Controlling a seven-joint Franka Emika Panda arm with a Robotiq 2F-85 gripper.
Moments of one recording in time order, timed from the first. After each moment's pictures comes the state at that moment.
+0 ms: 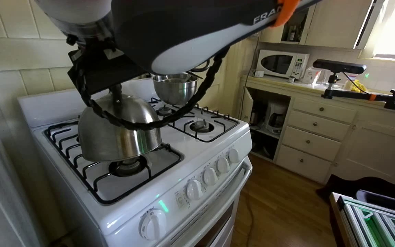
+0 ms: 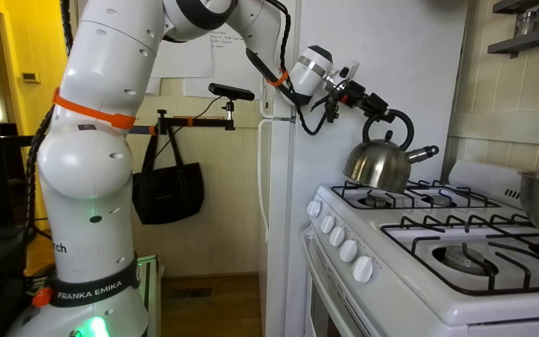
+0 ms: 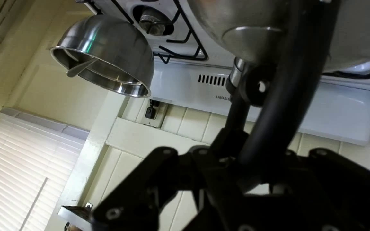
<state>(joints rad) 0.26 0.31 0.06 -1.58 -1.15 1.99 1.32</state>
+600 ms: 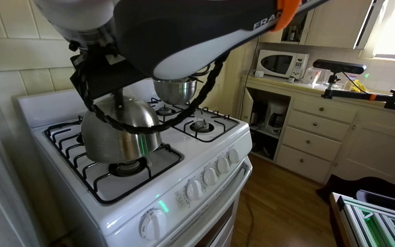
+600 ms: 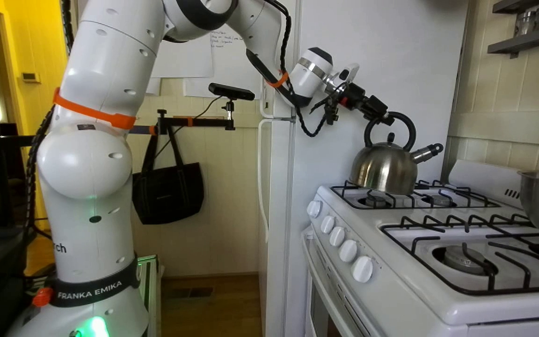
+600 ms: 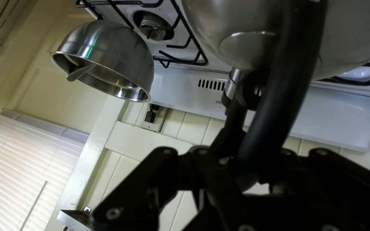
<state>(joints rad) 0.25 0.31 0.07 -1.59 -1.15 1.99 1.32</state>
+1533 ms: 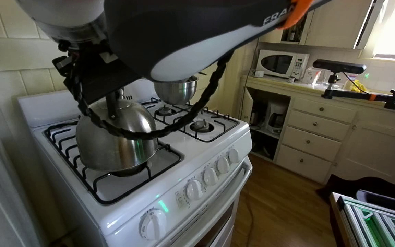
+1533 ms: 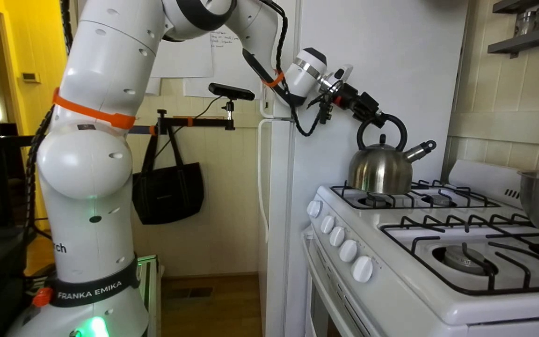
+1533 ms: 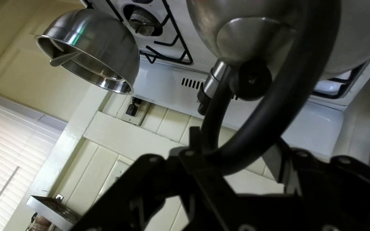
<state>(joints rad) 0.25 0.31 0.11 -1.59 -1.15 2.00 1.23</state>
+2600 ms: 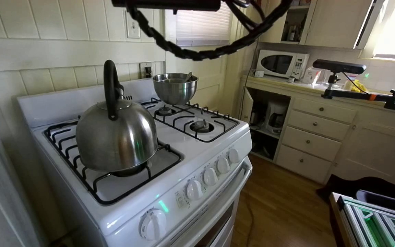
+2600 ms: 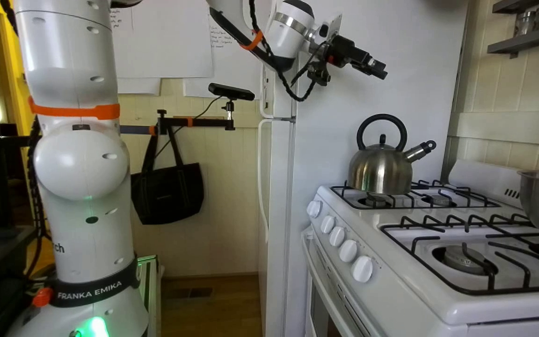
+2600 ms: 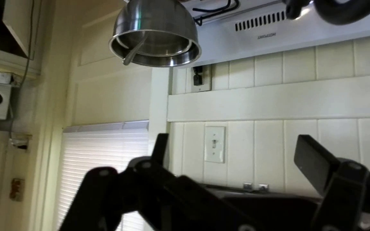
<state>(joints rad) 0.20 -0.04 0.11 -1.81 -1.16 1.97 1.57</state>
